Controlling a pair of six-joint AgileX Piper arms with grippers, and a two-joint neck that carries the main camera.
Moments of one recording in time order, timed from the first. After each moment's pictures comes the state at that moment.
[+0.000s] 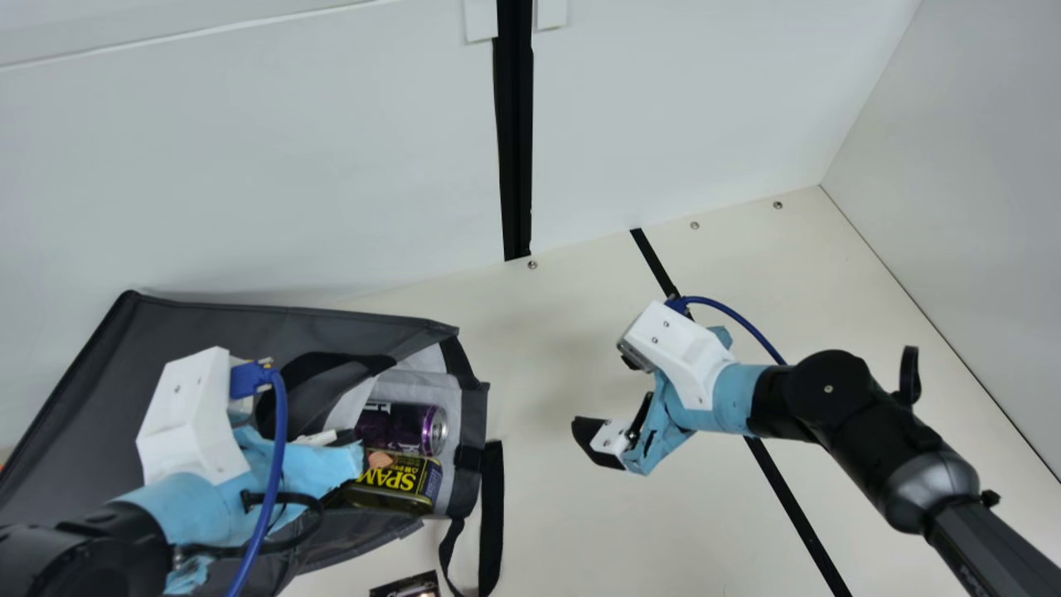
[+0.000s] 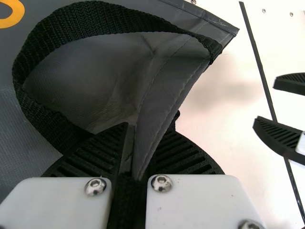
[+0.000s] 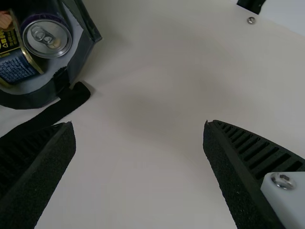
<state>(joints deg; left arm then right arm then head) -33.3 84.6 -72.4 -11.2 42.9 -20.9 -8.8 82.1 -50.2 50.9 38.9 -79.9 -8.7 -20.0</state>
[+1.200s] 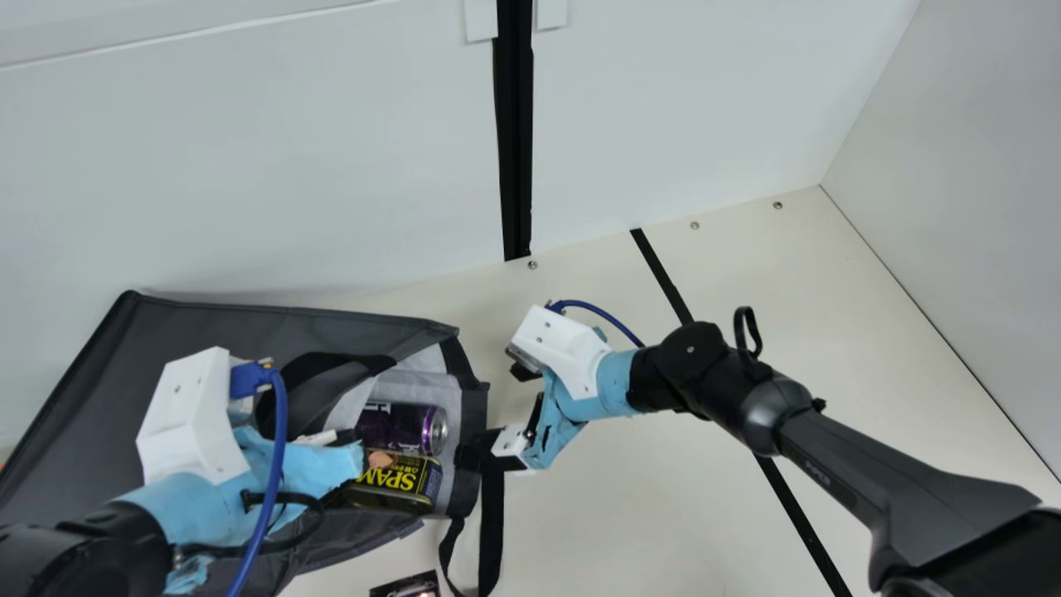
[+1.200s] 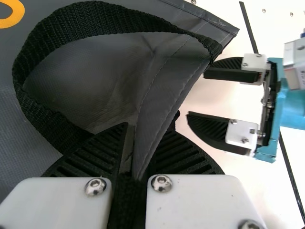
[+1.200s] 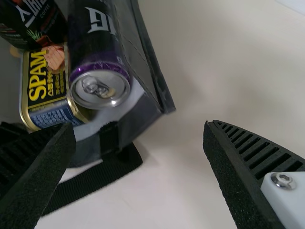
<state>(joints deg) -33.3 84.6 -72.4 -11.2 42.9 -20.9 5.2 99.5 -60.0 63.6 38.2 -87.2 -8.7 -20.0</state>
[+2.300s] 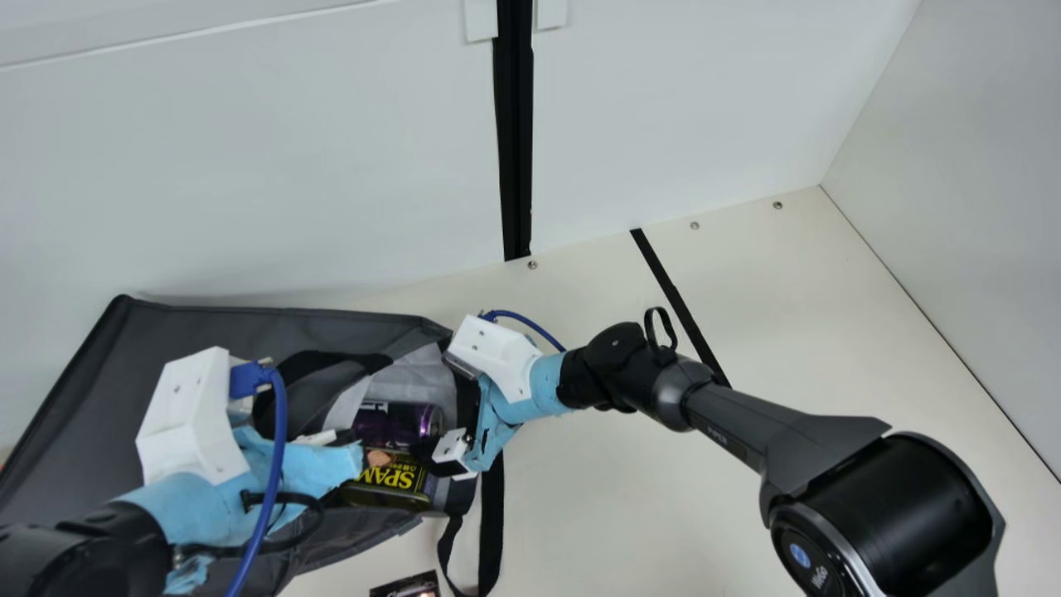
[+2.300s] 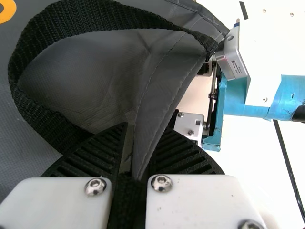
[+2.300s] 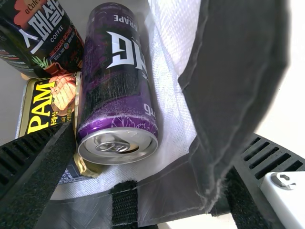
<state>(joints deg) -33.3 84.6 -72.4 -11.2 42.9 -20.9 11.6 111.6 -67.9 74.3 39.1 -96.1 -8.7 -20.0</state>
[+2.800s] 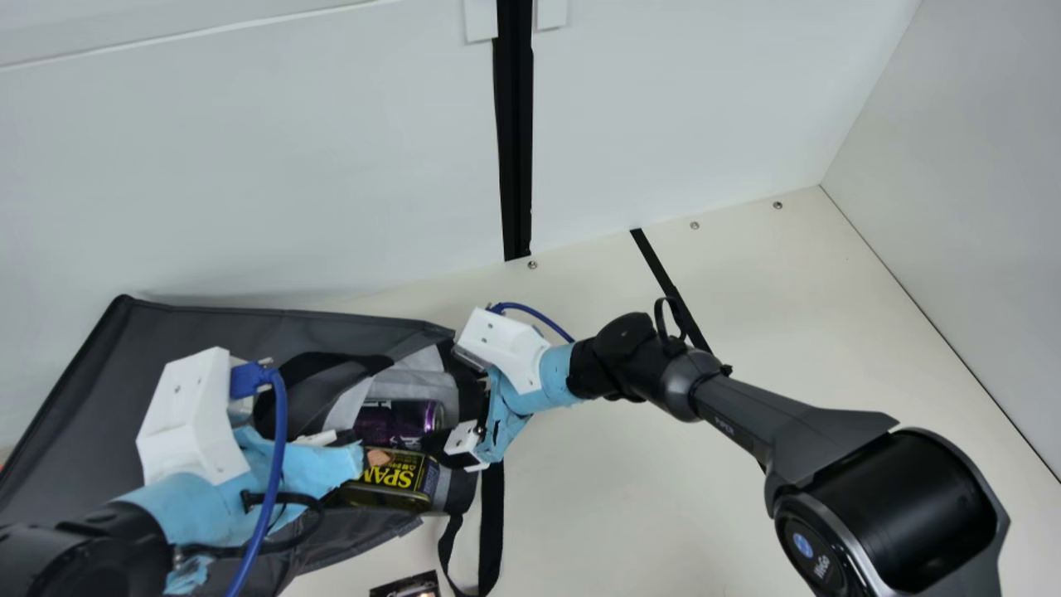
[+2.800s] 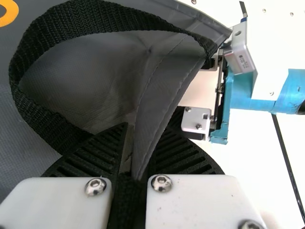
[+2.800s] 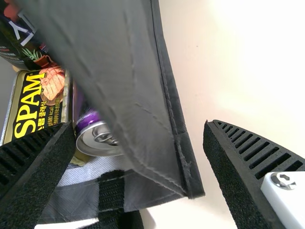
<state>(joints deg) -33.3 84.6 -72.4 -11.2 42.9 -20.9 8.9 111.6 -69.2 71.5 40.7 -96.3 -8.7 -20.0</state>
